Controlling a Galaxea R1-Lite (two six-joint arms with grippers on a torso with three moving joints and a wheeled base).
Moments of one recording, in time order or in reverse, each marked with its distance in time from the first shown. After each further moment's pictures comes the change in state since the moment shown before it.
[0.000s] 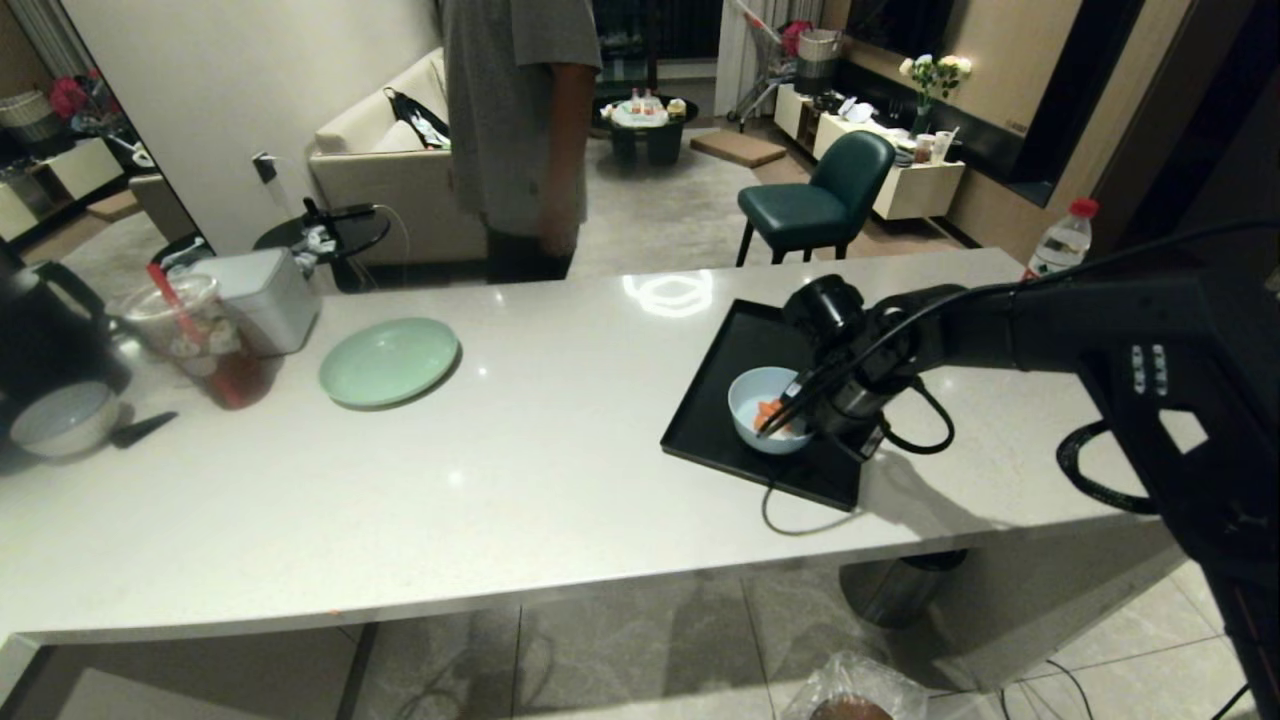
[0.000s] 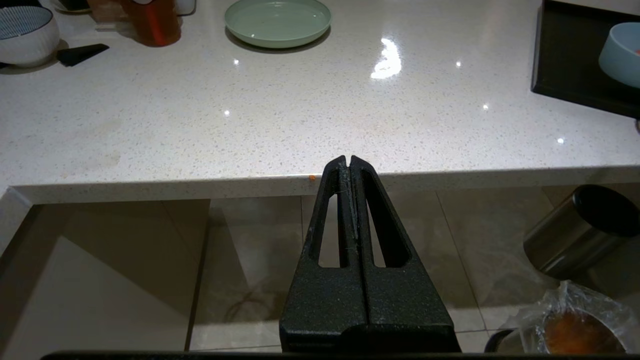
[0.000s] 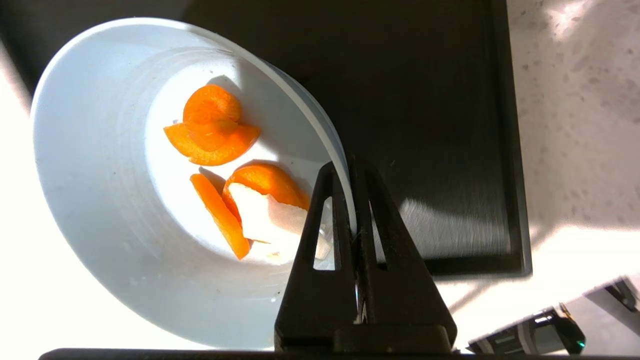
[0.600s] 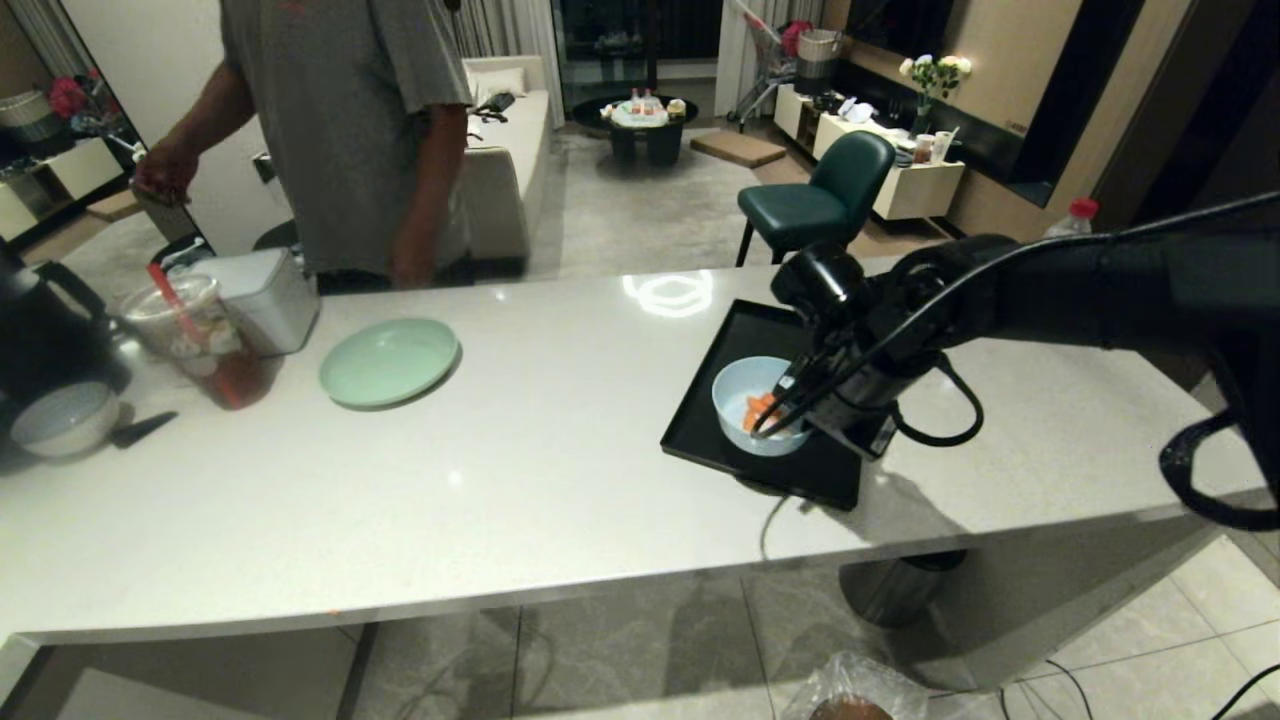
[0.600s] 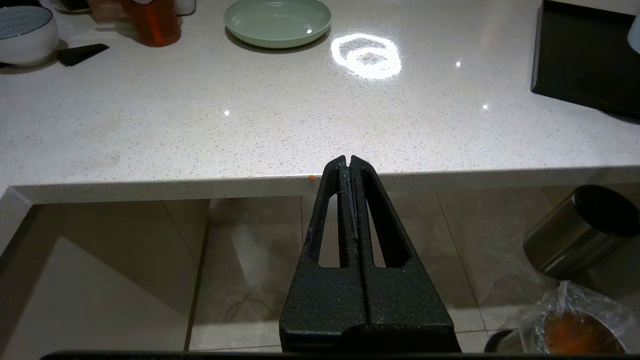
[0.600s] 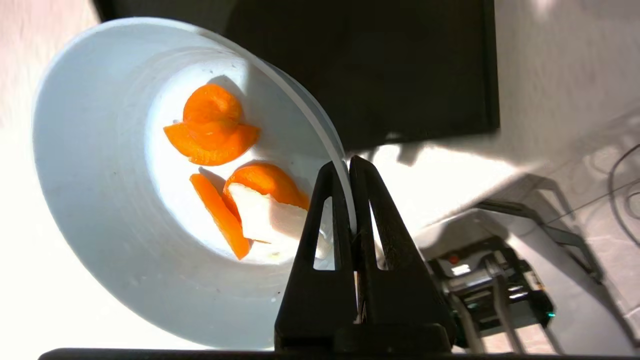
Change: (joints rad) left arm 0.000 0.000 0.000 0.000 0.000 0.000; right arm 0.117 -0.164 0.060 0.132 -0.043 0.036
